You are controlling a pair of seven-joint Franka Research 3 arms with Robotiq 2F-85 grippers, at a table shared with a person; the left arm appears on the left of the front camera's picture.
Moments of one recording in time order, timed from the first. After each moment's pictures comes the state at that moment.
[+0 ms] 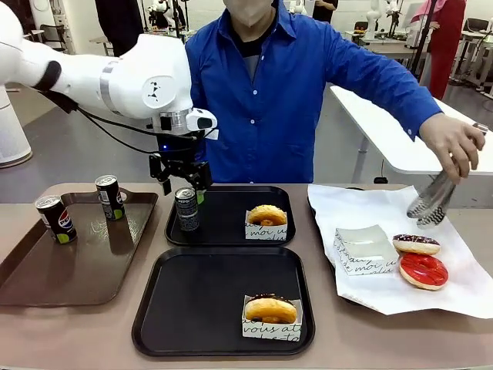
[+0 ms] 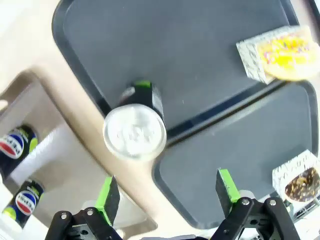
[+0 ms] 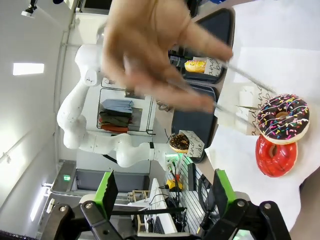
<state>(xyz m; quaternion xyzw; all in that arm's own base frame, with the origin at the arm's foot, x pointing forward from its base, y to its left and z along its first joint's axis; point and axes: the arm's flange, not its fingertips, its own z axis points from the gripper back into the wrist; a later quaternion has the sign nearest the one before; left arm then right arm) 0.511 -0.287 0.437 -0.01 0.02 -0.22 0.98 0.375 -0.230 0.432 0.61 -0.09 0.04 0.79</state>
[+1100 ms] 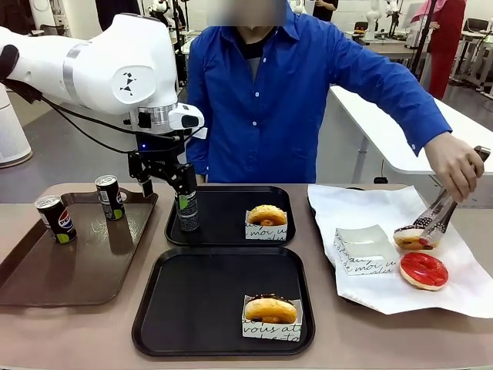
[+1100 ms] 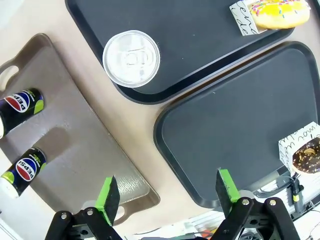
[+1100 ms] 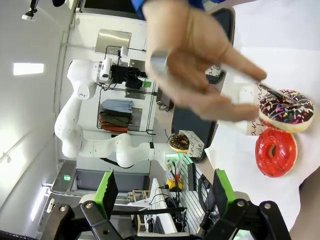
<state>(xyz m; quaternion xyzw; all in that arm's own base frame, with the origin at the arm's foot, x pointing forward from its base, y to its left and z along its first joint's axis) 0.454 -0.270 0.463 0.01 0.00 -0.23 0.97 0.375 -0.230 0.433 0.61 -0.09 0.04 0.79</state>
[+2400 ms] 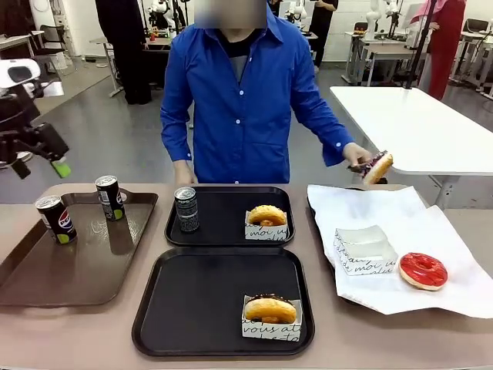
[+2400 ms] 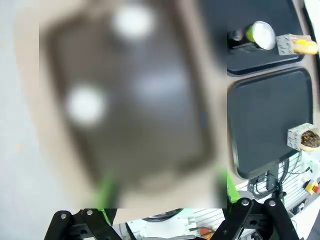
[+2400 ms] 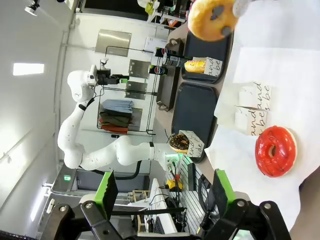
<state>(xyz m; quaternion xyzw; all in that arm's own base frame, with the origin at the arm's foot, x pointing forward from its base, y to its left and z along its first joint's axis) 0.419 -0.012 0.530 -0.09 -0.06 -0.09 0.99 0.375 -0.230 0.432 0.61 -0.09 0.04 0.79</state>
